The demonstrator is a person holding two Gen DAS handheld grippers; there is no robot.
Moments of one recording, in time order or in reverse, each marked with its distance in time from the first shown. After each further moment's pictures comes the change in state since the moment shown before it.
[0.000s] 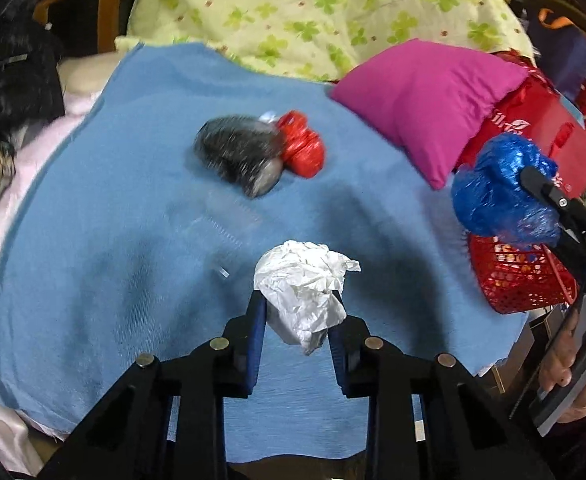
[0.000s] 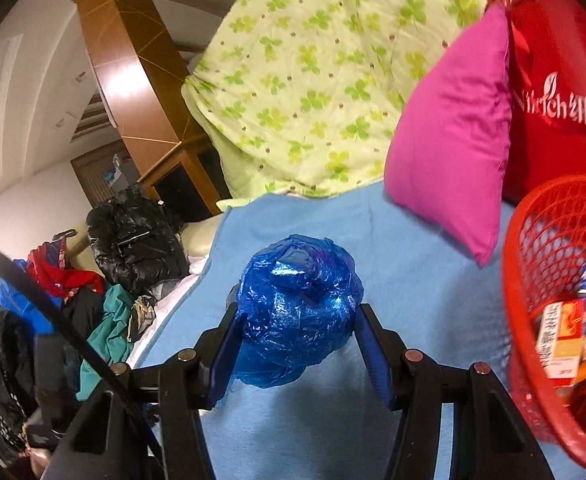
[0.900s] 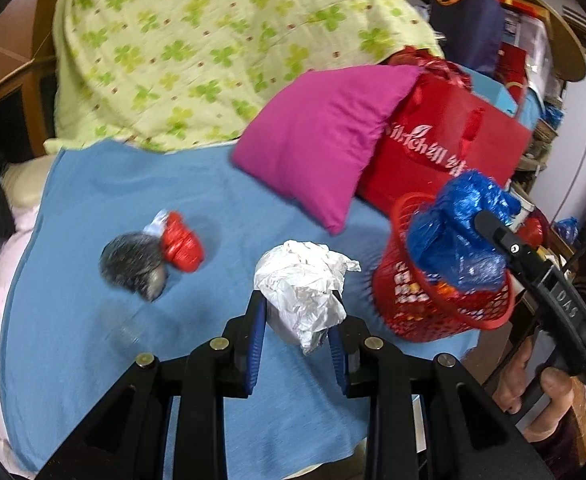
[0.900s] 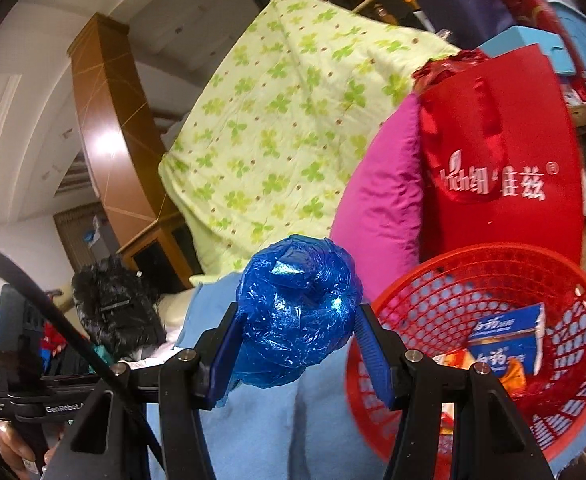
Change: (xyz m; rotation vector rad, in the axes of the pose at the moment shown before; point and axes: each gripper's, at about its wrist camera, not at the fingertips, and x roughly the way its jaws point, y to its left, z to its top) left arm -0.045 -0.142 0.052 0.242 -0.132 -0.108; right arm -0.111 -0.056 0.017 0.065 -0.276 -0.101
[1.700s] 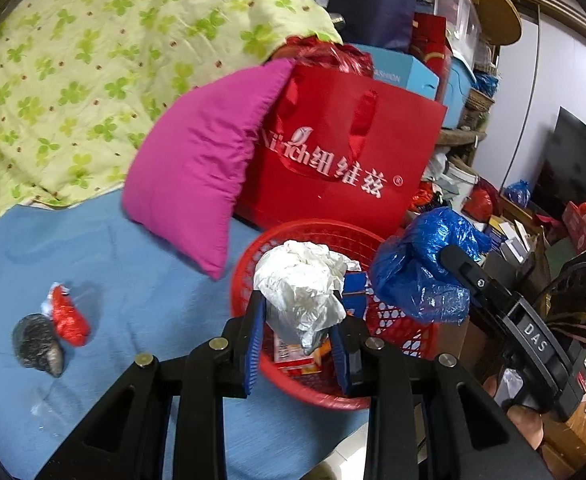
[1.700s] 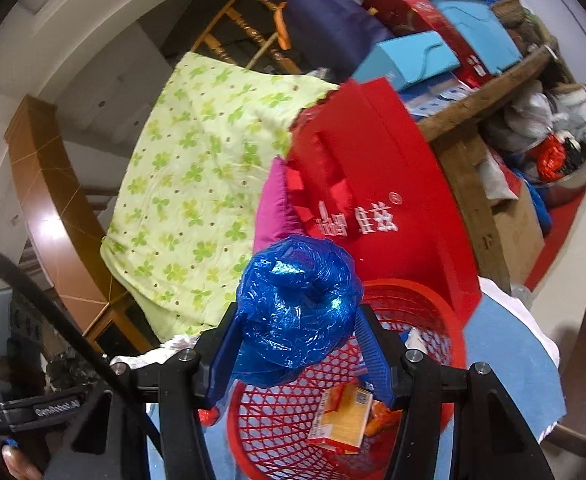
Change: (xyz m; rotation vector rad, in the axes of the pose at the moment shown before) left arm 0.058 -0.139 0.048 0.169 0.000 -0.174; right arm -0.072 -0.105 0.022 0.243 -0.161 -0.186
